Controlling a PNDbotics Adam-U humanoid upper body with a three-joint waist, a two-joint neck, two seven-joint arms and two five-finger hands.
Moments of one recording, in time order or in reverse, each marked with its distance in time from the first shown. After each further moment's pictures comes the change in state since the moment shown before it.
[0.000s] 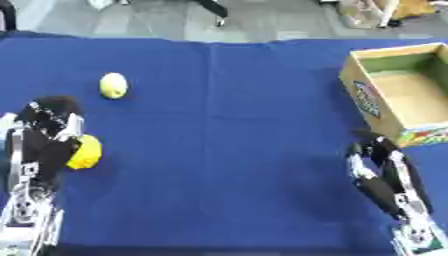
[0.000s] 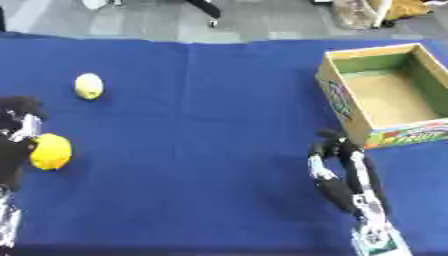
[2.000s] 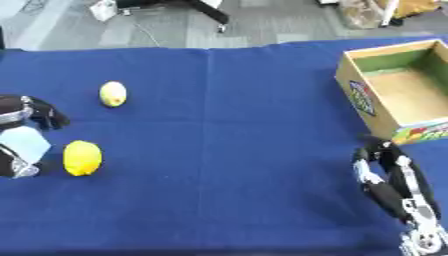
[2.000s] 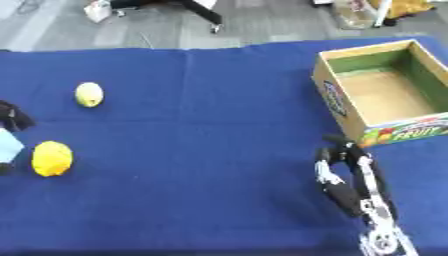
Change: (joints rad) left arm -0.160 0.887 -0.281 0.175 -0.540 0.021 -0.656; right arm 0.010 -0.027 0.000 0.012 0.009 -0.001 0.001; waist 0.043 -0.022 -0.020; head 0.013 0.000
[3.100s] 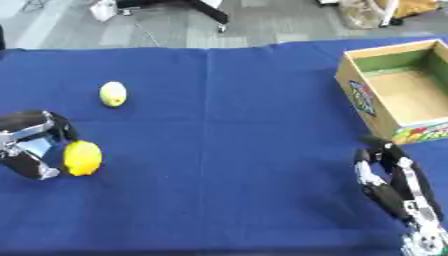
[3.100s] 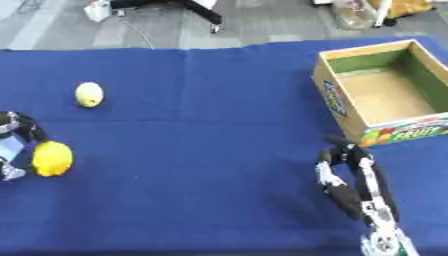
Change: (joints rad) left arm -0.073 -0.152 -0.053 0.190 -0.097 -0.036 0.021; right arm -0.001 0.000 0.006 0.000 0.000 -0.002 0.003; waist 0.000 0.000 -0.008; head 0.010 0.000
